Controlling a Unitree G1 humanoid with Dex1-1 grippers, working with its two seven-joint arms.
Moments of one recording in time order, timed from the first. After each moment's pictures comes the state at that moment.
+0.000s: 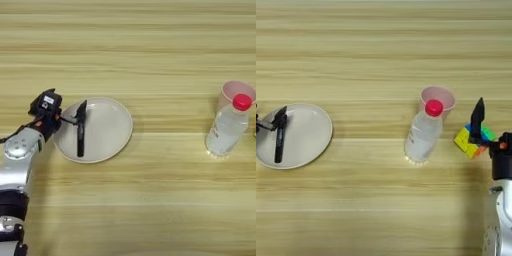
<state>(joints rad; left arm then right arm) -0.26 0.36 0.11 0.43 -0.09 -0.13 -0.42 0.22 -0.14 -0.36 -0.40 0.23 -0.12 0.07</state>
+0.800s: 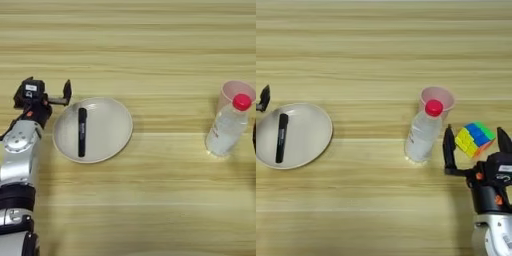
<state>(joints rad) -0.32 0.29 0.23 0.44 -0.13 -0.15 -0.20 0.46 -0.10 -0.19 -0.47 0.23 -0.22 0.22</state>
